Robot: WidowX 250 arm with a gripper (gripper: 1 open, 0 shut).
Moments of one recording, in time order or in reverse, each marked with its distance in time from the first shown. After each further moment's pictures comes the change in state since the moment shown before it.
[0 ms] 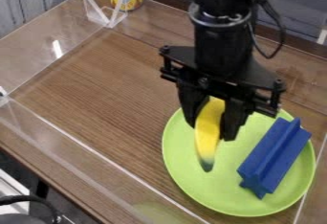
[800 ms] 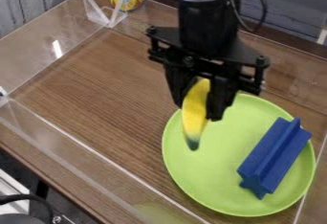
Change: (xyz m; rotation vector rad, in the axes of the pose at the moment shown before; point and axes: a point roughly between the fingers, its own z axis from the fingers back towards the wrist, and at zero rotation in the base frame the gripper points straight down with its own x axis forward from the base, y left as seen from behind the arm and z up) arm 0.005 0.015 0.009 -0.005 -0.002 -0.010
